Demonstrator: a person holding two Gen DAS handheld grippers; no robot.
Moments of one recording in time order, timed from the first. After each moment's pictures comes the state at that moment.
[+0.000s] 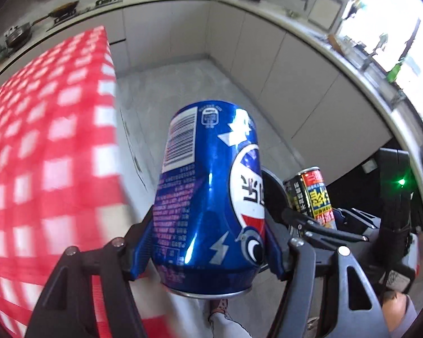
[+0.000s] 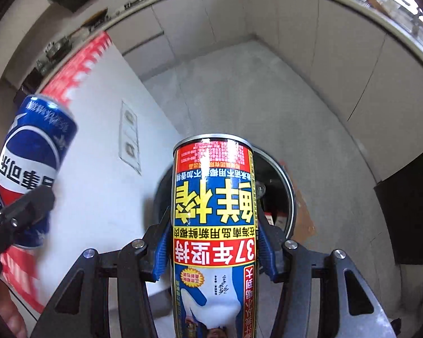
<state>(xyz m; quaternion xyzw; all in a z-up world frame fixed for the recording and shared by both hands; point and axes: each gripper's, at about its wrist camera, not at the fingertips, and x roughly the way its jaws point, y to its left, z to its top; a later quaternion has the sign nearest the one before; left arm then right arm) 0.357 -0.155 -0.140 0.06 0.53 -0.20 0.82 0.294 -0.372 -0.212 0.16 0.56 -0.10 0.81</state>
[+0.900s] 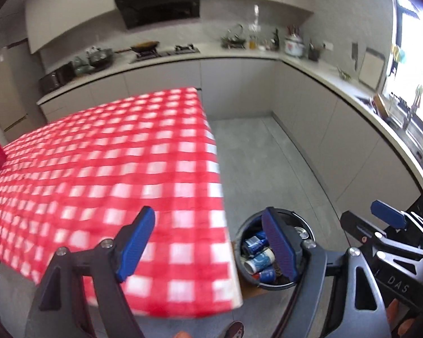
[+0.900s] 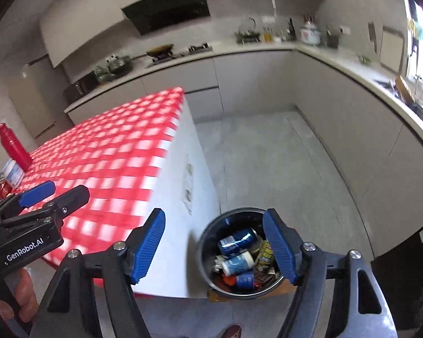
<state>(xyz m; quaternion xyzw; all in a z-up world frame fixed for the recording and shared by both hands) 0.269 -0.084 0.001 0.03 0.39 -0.03 0.92 0.240 -0.308 -0.031 0.07 0.42 0.00 0.91</state>
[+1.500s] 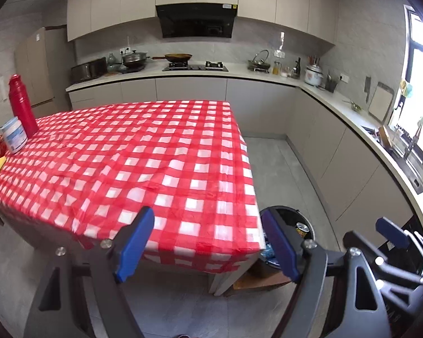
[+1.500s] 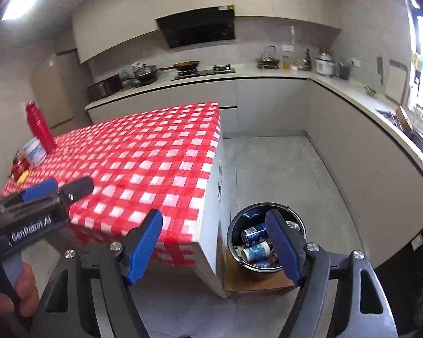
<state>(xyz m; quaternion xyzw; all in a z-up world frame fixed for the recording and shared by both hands) 0.166 -0.029 0.012 -0.03 0.35 0.02 0.94 0.120 -0.221 0.012 0.02 0.37 0.03 0.93</state>
